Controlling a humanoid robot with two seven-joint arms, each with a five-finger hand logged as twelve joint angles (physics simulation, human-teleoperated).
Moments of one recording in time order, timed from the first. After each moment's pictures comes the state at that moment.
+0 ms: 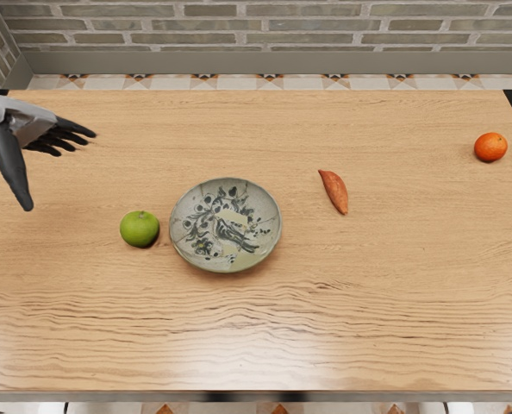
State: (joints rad) left arm -2.02 0.50 1.46 -1.11 -0.05 -0.61 -0.42; right arm -0.03 0.00 -0.10 0.20 0.04 -0.05 0.07
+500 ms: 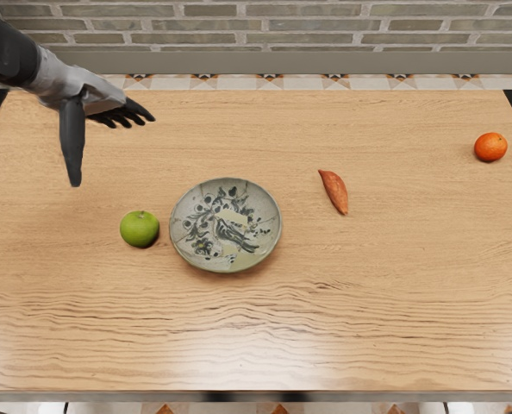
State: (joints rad) left arm -2.12 0.22 1.45 -1.07 -0.02 -0.61 -0.39; right arm -0.04 0.00 -0.10 0.19 0.04 -0.05 0.07
